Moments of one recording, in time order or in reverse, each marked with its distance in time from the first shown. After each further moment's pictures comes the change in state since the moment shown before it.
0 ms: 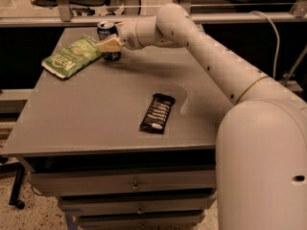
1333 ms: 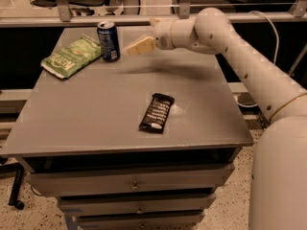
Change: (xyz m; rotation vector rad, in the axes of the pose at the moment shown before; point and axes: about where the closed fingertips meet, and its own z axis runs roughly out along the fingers) arm 0.025 -0.034 -0.085 0.072 -0.066 0.075
